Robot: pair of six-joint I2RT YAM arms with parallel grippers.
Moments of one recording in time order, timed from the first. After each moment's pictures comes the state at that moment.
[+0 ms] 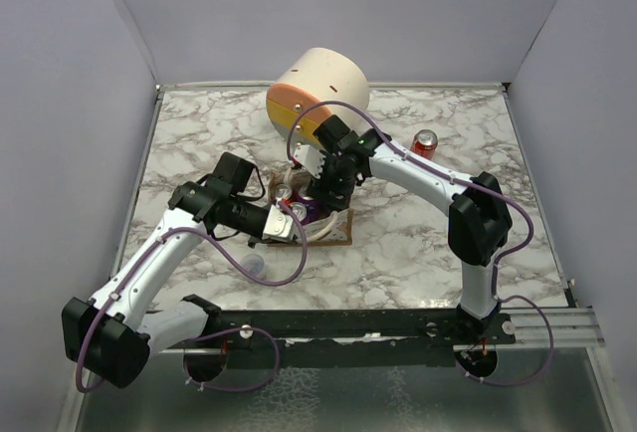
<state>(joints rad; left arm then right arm) -0.45 1.09 0.98 -1.01 1.00 1.23 0.76 1.95 1.66 -0.86 -0.14 -0.53</state>
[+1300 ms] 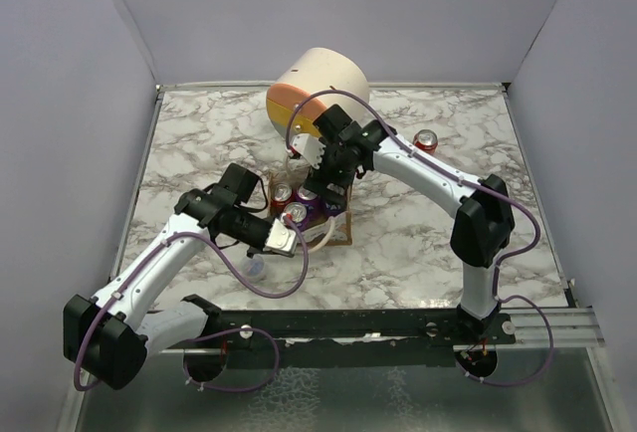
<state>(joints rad) -0.49 1.08 0.91 -1.02 0.94 1.27 0.76 1.93 1.75 -0.91 -0.13 -0.51</state>
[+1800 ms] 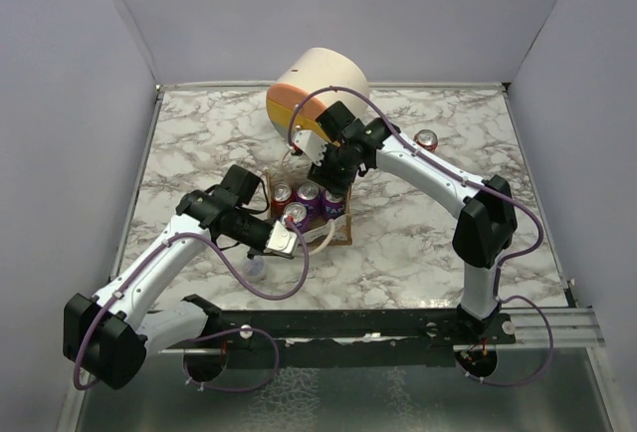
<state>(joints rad) -0.49 1.08 0.89 -1.02 0.93 1.27 0.76 1.92 1.76 -0.92 -0.12 -0.51</state>
